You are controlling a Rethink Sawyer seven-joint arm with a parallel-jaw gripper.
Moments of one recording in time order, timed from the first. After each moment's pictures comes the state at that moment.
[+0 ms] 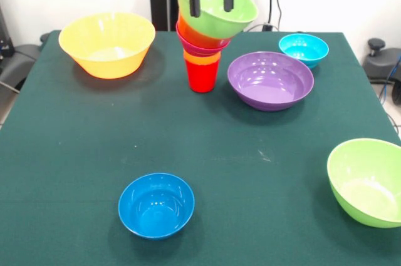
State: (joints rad) arm -0.63 -1.02 0.47 1.99 -0.30 0.48 1.35
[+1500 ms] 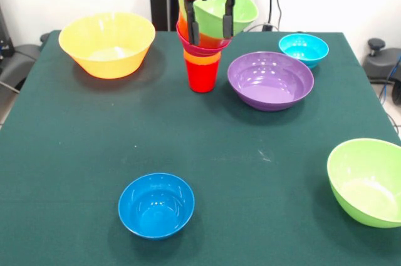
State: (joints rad) arm -0.57 -0.89 0.42 1.86 -0.31 0.48 1.35
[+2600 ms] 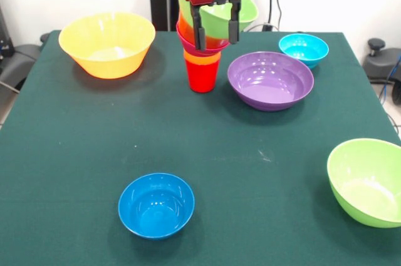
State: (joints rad) arm -0.55 -0.88 0.42 1.85 -0.31 0.49 1.35
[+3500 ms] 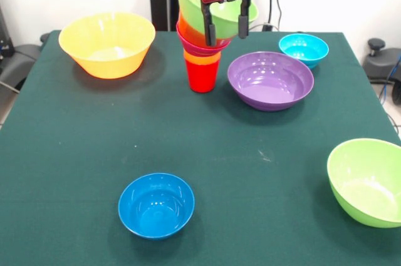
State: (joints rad) arm -0.54 -0.88 0.42 1.85 -0.28 0.55 1.35
